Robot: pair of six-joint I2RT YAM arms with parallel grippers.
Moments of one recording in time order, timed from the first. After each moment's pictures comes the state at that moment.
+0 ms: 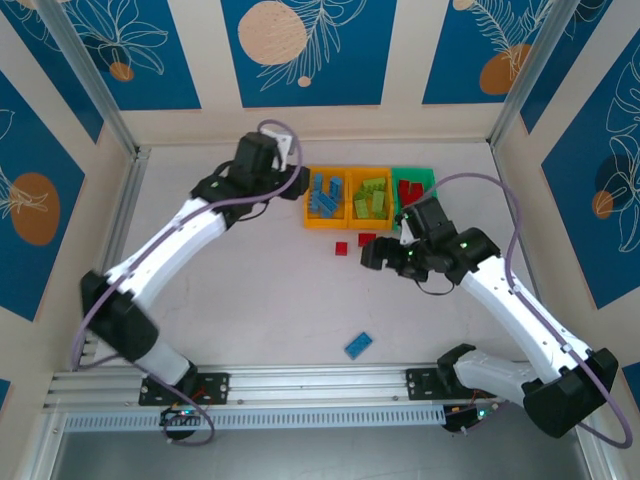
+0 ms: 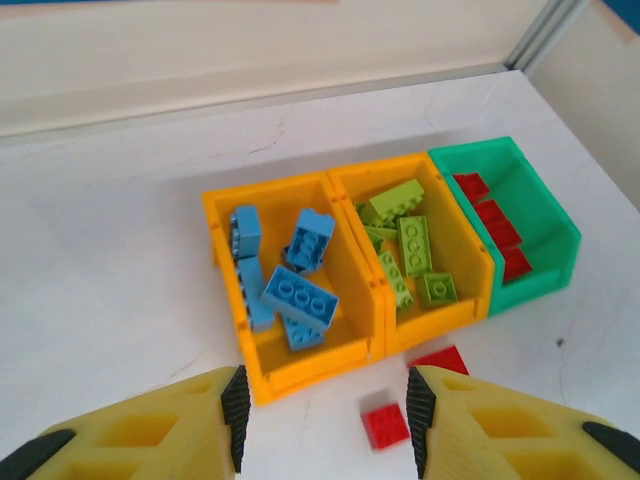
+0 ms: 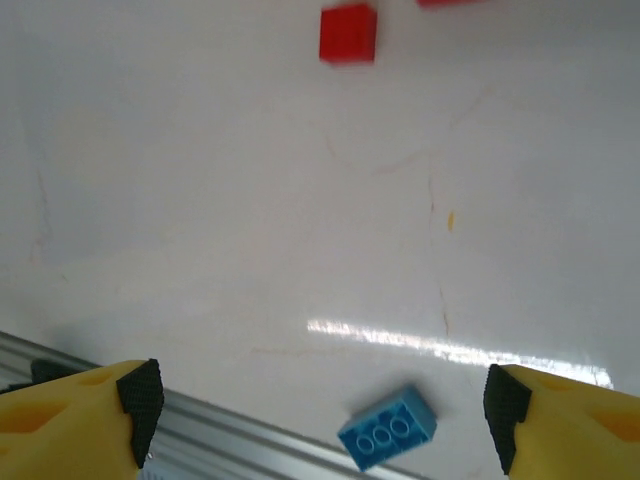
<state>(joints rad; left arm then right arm) -0.60 1.48 1.47 -0.52 -0.01 -0.25 0.53 1.08 1.05 -1.03 -0.22 0.68</state>
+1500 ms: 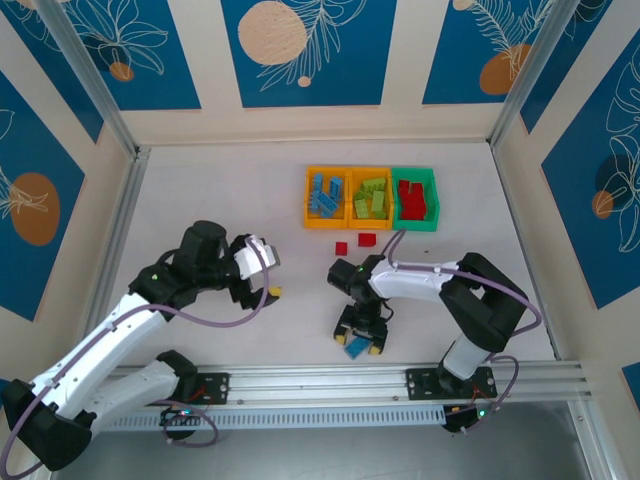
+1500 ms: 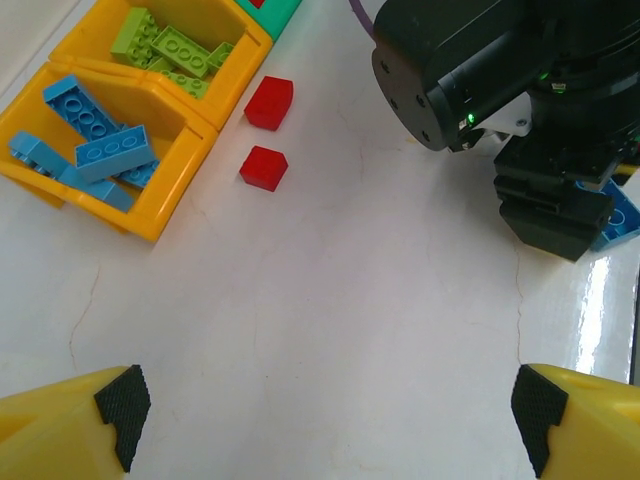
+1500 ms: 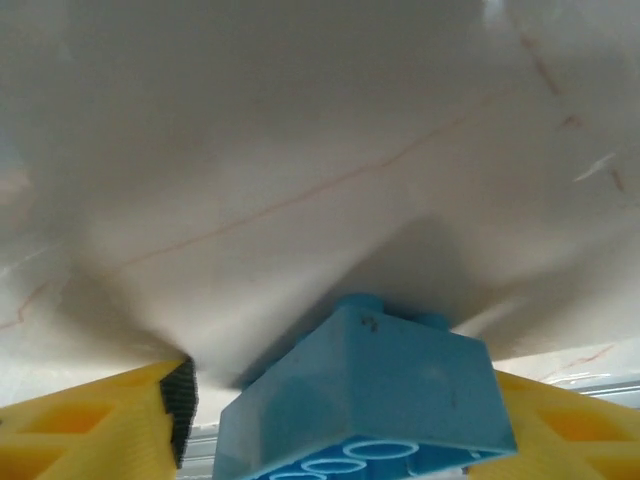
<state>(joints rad) -0.61 0.90 0.85 -0.65 0.36 0.52 0.88 1.64 0.85 -0.93 -0.37 1.22</state>
